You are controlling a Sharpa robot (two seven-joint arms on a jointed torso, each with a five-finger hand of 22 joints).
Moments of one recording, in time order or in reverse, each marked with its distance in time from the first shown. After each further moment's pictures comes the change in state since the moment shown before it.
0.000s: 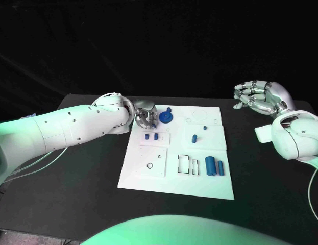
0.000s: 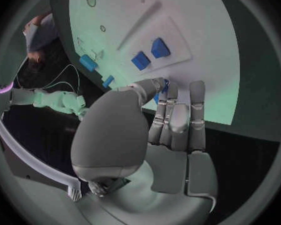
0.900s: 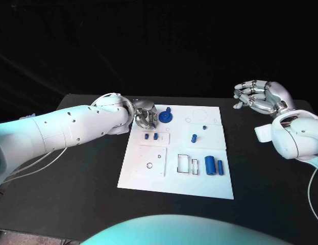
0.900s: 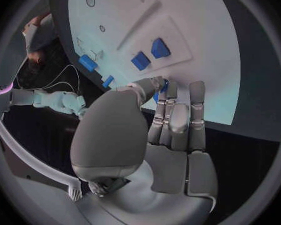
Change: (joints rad) left arm -0.001 0.001 -0.003 0.001 0.000 -0.011 0.001; left_hand -0.010 0.000 -0.011 -0.011 -0.001 0.027 -0.005 -0.002 0.008 0.023 -0.009 0.000 0.011 0.000 0.000 0.000 0.008 0.000 0.004 -0.004 0.000 0.015; right arm -0.001 -0.001 0.000 -0.002 0.000 0.000 0.000; right_hand 0.000 0.000 0.000 0.000 0.000 0.000 0.000 0.000 0.000 0.000 0.000 0.000 0.000 0.000 0.000 0.000 0.000 0.000 0.004 0.004 0.000 0.000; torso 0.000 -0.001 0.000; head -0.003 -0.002
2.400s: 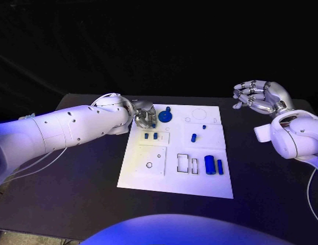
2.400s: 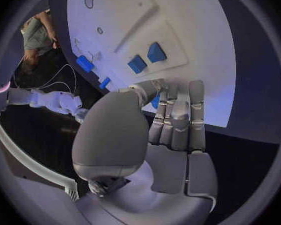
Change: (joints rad) left arm -0.001 0.004 -0.002 -0.003 0.004 0.014 -0.040; left_hand -0.013 -0.005 -0.001 -0.007 -0.002 -0.070 0.027 -0.090 -0.029 -0.063 0.031 -0.043 0.011 -0.072 0.018 -0.024 -0.104 0.000 -0.025 0.018 -0.018 -0.029; right arm -0.004 0.001 0.000 -0.002 0.001 0.000 0.000; right_hand 0.000 0.000 0.000 0.000 0.004 0.000 0.000 0.000 -0.001 0.000 0.000 0.004 -0.004 0.000 0.000 0.000 0.003 0.000 0.004 -0.004 0.000 -0.002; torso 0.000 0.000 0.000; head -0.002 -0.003
